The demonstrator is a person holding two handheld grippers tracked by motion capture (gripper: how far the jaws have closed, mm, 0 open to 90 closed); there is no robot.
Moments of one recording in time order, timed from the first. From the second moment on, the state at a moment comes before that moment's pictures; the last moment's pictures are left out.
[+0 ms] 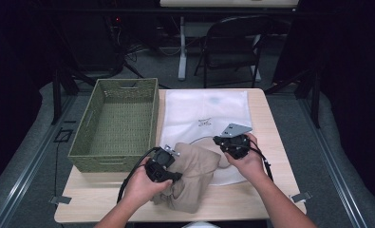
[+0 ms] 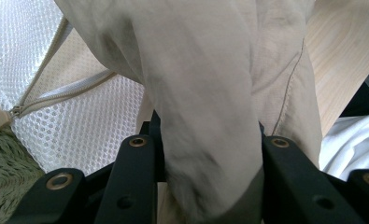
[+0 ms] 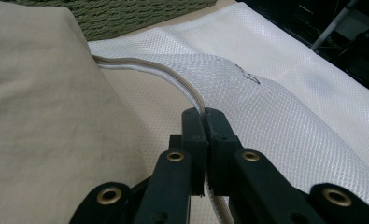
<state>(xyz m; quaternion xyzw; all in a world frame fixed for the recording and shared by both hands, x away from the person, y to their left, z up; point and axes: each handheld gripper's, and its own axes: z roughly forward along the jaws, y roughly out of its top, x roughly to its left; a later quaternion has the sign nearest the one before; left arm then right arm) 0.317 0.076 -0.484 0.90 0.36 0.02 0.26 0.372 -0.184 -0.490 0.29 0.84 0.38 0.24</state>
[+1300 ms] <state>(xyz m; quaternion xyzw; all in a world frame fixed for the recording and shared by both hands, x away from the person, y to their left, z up) 0.322 0.074 -0.486 0.90 0.36 0.01 0.24 0.377 -0.179 -0.457 0.31 0.81 0.43 0.26</state>
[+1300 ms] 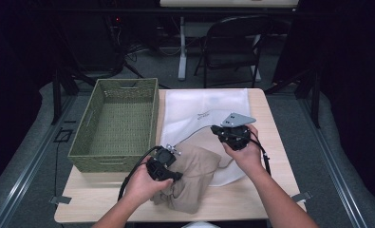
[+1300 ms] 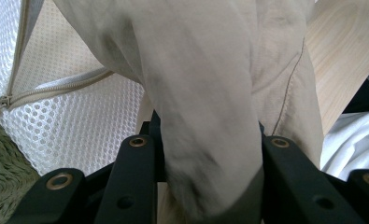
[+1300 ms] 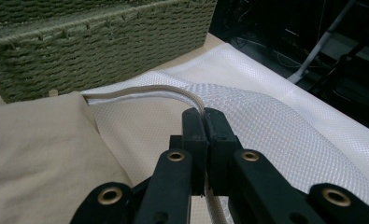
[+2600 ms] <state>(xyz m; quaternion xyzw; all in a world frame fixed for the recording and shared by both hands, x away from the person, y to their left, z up) 0.328 0.082 -0.492 0.89 0.37 -0.01 0.25 0.384 -0.189 -0.444 0.32 0.79 0.46 0.25</state>
